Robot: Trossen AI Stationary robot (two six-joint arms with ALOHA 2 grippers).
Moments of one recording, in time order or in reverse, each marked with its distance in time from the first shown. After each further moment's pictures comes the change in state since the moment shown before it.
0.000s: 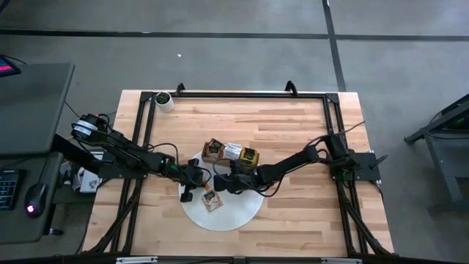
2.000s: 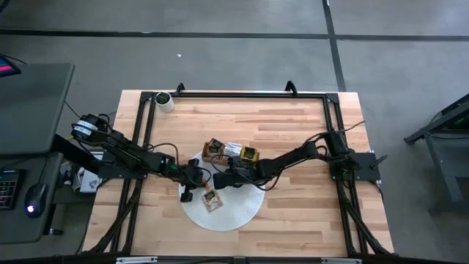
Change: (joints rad) left arm -0.001 0.001 0.000 0.004 -0.003 0.002; right arm -0.051 -0.008 0.000 -0.027 -0.143 -0.076
